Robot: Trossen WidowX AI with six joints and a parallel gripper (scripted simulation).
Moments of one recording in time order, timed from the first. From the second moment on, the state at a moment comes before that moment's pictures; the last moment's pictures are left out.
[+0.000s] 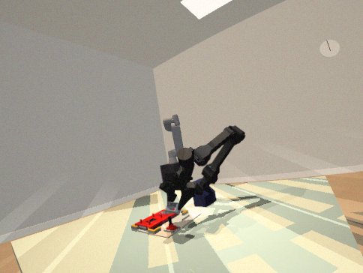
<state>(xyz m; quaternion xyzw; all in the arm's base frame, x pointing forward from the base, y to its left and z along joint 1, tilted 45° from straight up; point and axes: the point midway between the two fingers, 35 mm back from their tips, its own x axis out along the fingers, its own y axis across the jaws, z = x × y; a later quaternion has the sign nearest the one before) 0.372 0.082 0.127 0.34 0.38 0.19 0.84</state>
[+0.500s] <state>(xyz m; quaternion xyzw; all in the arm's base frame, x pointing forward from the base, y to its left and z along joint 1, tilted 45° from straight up) 0.367 0.100 0.112 0.35 0.32 0.16 0.87</state>
